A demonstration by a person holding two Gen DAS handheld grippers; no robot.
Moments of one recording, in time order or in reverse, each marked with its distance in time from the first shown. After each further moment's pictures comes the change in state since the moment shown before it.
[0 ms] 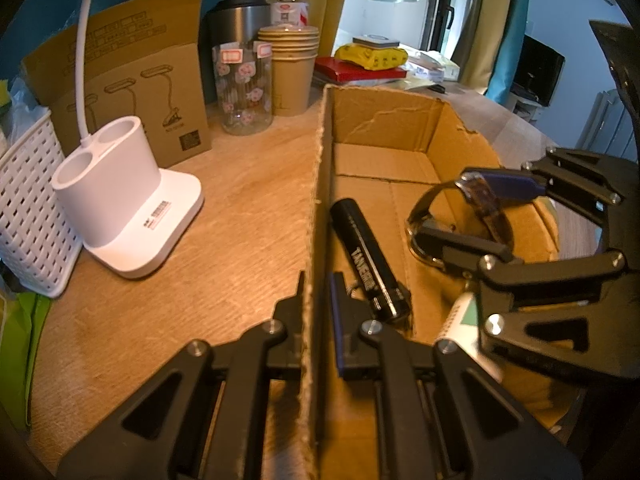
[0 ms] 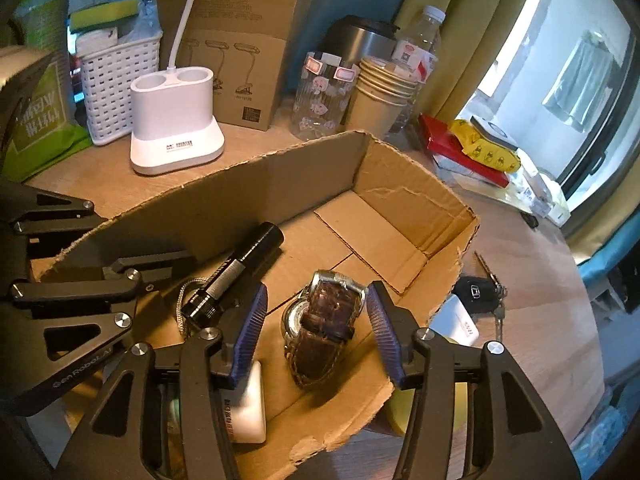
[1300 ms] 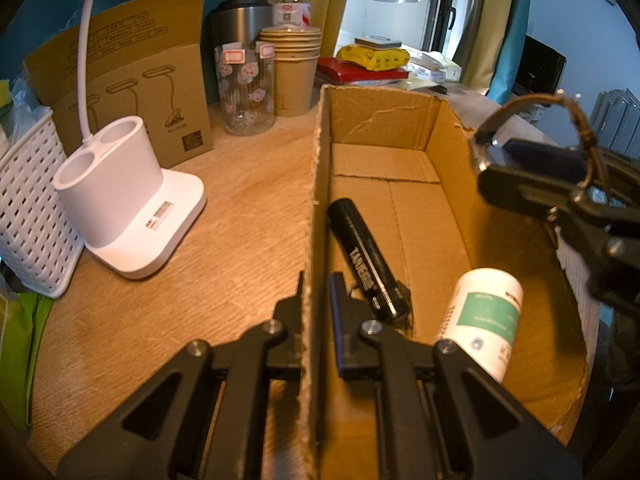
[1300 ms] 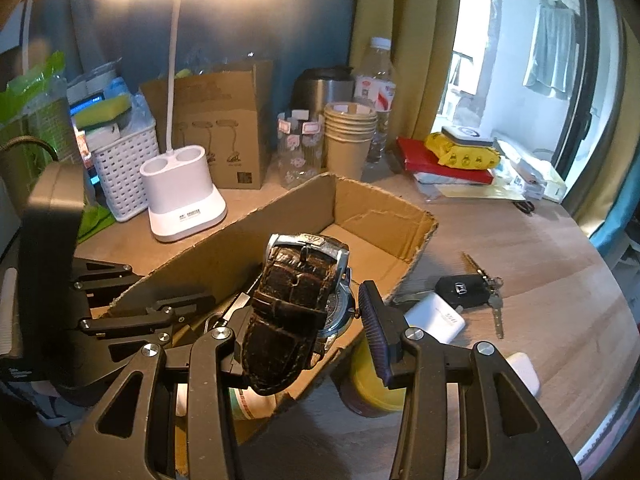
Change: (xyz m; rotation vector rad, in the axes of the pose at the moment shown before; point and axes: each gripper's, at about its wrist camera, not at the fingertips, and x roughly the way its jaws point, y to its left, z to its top) left arm 0.001 0.000 -0.002 -0.001 -0.001 0.003; right arm -0.039 -0.025 -0.007 0.171 -0.142 0.079
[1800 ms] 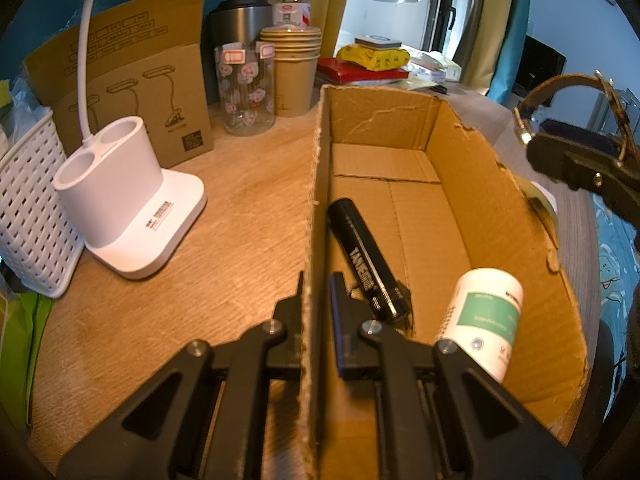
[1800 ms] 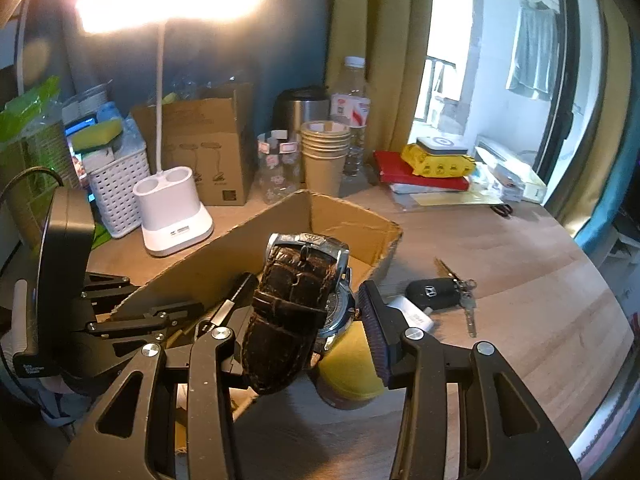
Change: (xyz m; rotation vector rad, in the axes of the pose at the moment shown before) left arm 0.000 -0.001 -0.001 0.000 0.000 0.000; right arm -0.029 -0.014 0.002 0.036 -0.052 -0.035
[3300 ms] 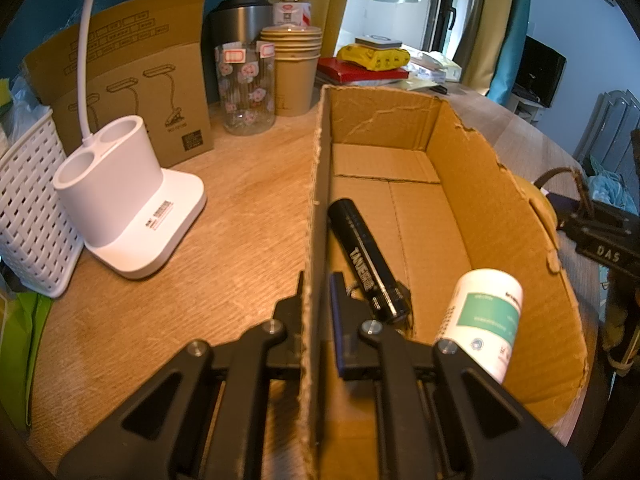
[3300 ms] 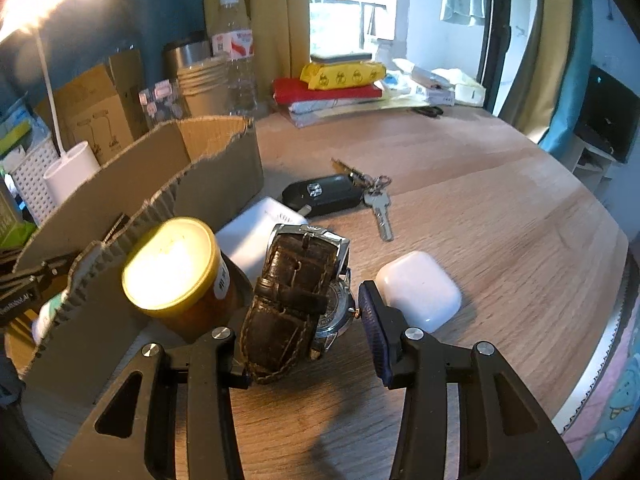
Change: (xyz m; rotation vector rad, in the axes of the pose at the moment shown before) left arm 0.000 0.000 0.001 0.000 0.001 -0.001; right arm 0.020 -0.098 -0.065 0.217 0.128 -0.137
